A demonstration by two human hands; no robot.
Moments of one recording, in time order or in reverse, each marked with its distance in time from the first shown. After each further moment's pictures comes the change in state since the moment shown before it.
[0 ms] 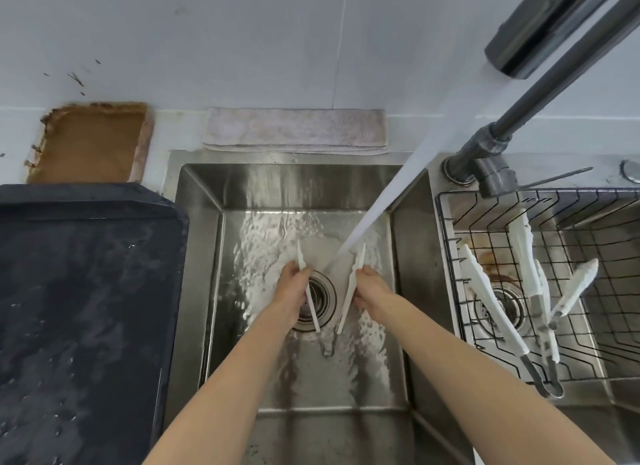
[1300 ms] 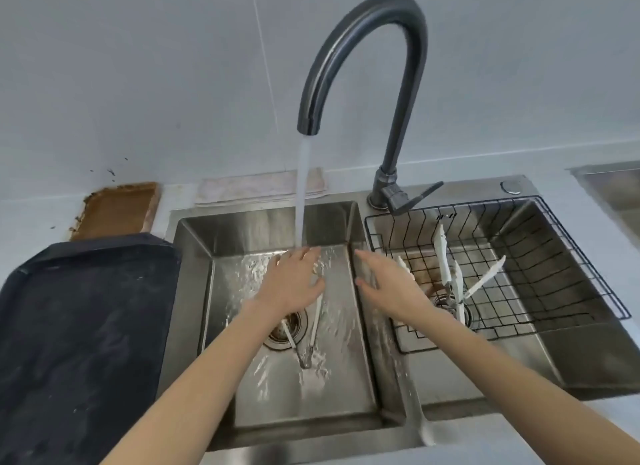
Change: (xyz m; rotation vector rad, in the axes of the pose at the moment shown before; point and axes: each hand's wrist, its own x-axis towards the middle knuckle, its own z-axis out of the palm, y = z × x) left_hand -0.140 0.042 0.049 1.553 0.041 0.903; right_hand -0.145 -0.003 -0.125 -0.844 0.223 -0.919
